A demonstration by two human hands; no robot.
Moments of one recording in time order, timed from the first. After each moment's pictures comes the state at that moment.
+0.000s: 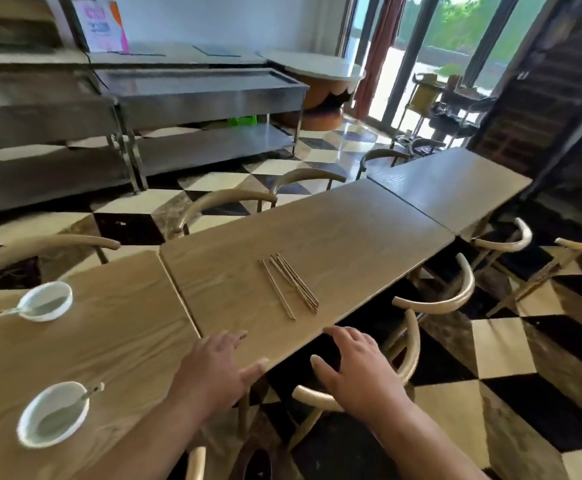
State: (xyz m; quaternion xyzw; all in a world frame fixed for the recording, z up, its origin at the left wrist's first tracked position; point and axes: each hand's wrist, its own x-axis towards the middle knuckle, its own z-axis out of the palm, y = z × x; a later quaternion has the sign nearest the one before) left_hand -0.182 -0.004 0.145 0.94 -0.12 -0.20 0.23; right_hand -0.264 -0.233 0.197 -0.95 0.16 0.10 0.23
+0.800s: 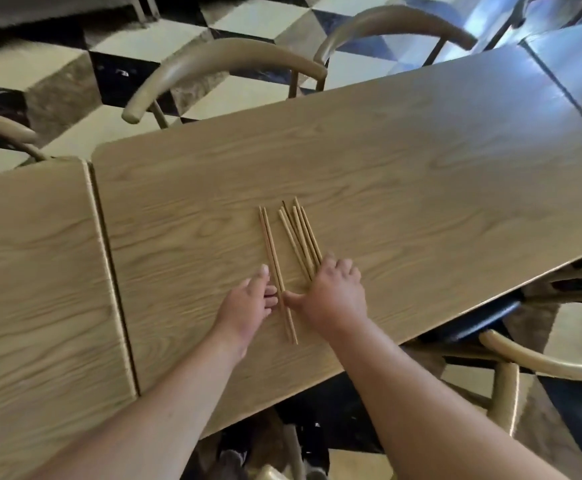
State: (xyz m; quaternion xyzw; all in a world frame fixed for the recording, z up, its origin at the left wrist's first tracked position) left_hand 0.086 -0.198 -0.093 0.65 0.30 -0.29 0.63; right_hand 0.101 -0.344 -0.066 -0.94 0.15 0.29 0.13
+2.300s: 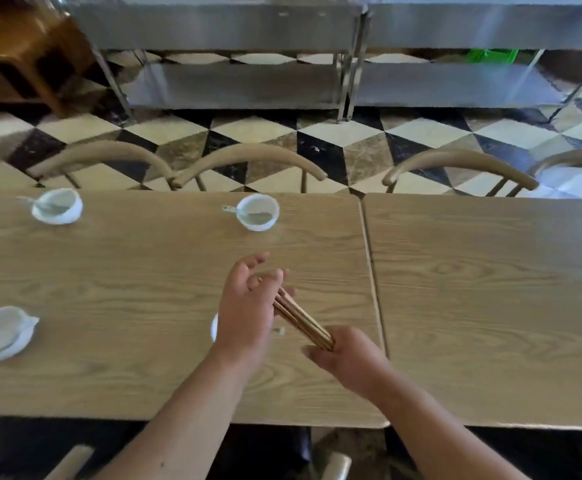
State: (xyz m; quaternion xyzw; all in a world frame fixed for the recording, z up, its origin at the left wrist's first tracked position) left_hand -0.105 0.213 0.082 0.59 0.33 0.11 0.73; right_hand -0.070 0.037 0.025 -0.88 -0.11 0.36 0.30
